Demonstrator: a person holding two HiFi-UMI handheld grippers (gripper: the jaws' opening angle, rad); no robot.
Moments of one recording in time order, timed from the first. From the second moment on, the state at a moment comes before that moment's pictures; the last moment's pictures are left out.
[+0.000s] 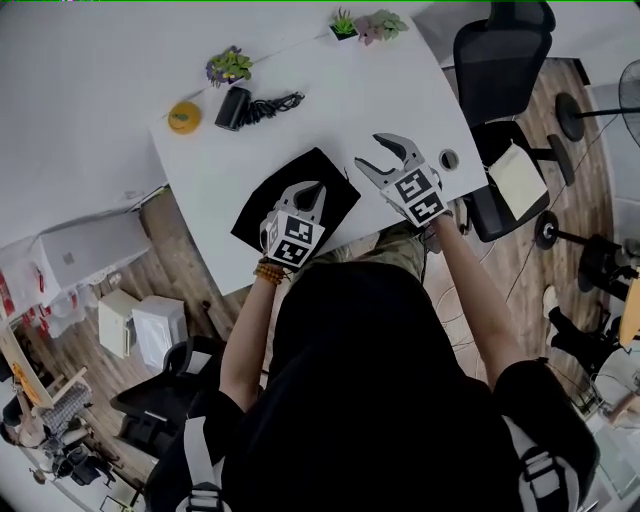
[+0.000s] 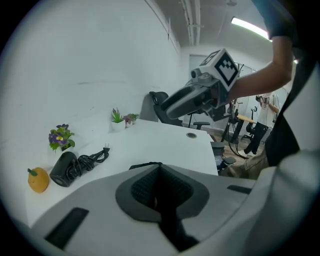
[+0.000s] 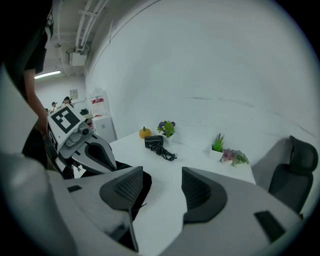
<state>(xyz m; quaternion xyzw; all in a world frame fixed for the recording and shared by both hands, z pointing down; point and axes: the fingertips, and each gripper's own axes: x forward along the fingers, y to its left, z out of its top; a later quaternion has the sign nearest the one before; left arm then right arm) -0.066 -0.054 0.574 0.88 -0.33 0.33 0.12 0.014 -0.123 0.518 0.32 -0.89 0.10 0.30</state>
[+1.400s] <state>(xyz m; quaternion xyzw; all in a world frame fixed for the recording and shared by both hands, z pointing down) -0.076 -0.040 0.558 0.84 -0.41 0.33 0.16 -0.047 -0.221 0.663 0.02 -0.82 -0.11 0.56</state>
